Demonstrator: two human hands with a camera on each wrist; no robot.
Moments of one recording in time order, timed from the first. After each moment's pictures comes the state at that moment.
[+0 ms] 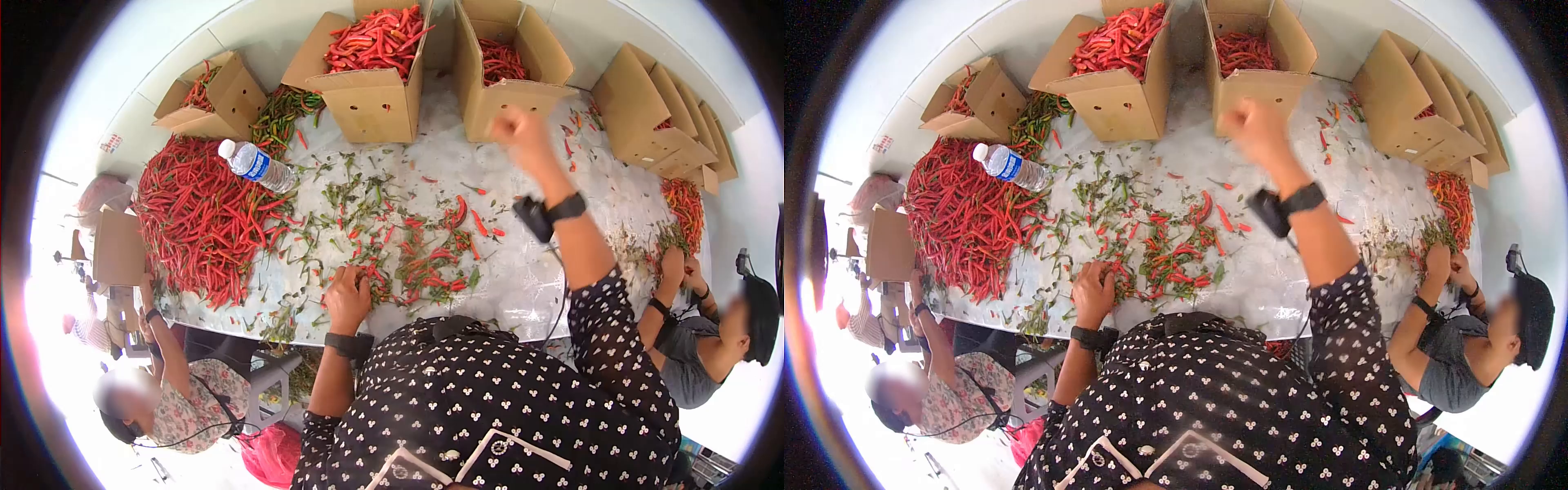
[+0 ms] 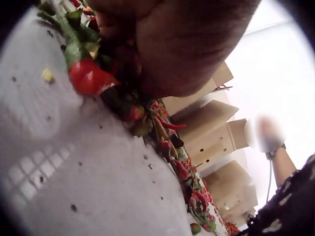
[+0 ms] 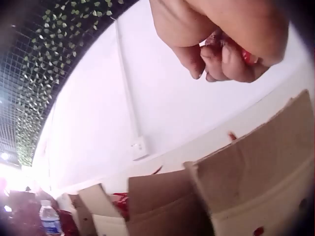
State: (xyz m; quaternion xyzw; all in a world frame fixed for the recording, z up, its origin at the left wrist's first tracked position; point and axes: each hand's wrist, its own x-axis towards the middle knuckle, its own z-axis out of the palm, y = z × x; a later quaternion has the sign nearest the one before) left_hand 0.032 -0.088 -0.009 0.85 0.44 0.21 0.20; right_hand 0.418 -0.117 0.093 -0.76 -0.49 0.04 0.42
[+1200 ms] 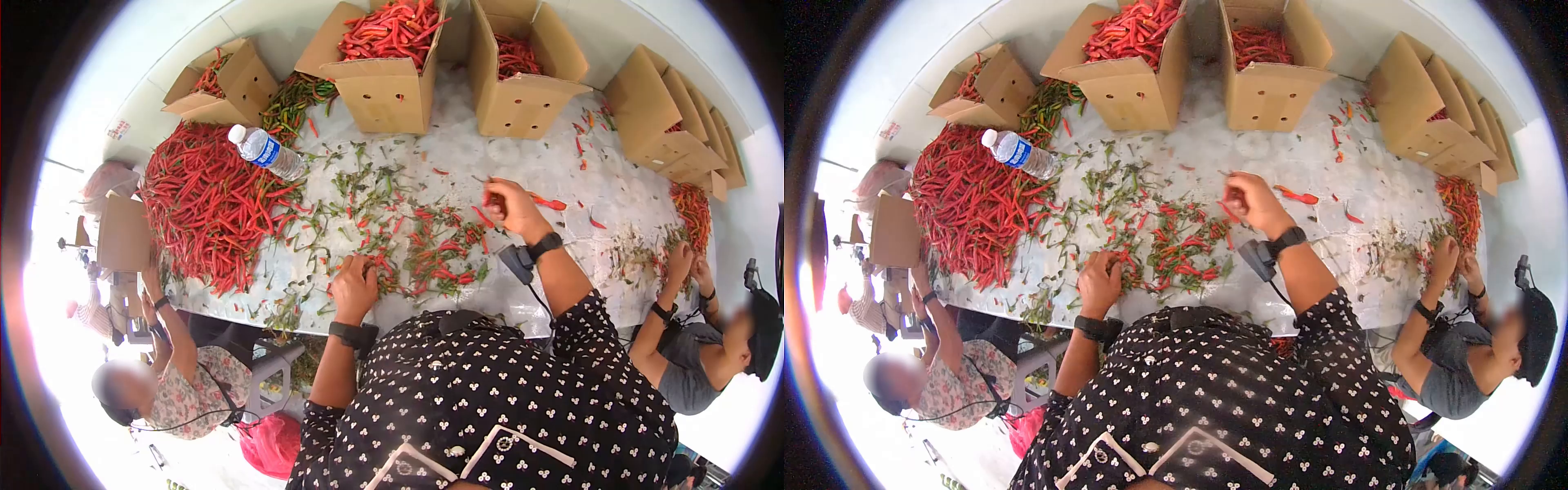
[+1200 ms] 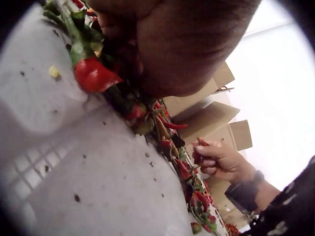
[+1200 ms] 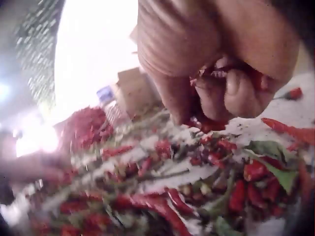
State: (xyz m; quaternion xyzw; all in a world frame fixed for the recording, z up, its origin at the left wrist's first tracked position) left_hand 0.030 -0.087 -0.015 0.85 0.43 0.22 0.22; right_hand 0.371 -0.168 -0.010 -0.52 -0.17 0.60 0.58
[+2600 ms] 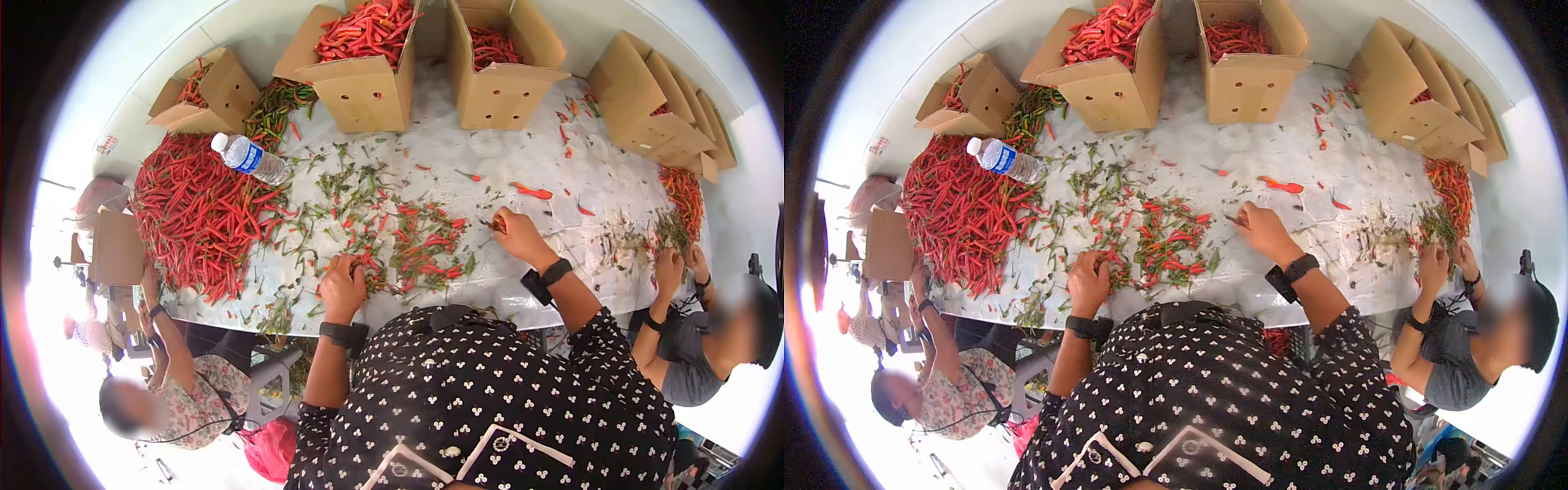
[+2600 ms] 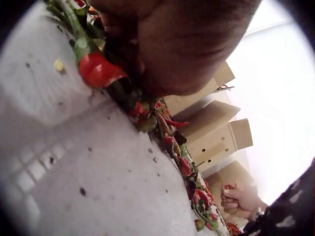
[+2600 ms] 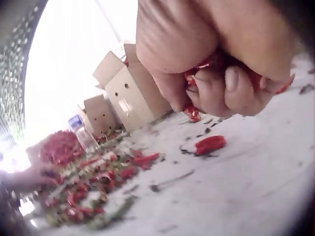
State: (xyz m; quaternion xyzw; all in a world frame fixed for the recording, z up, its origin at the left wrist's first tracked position) left_hand 0.033 -0.087 -0.015 0.85 0.43 0.21 0.21; right_hand 0.358 -0.244 -0.012 -0.79 -0.50 0.23 0.28
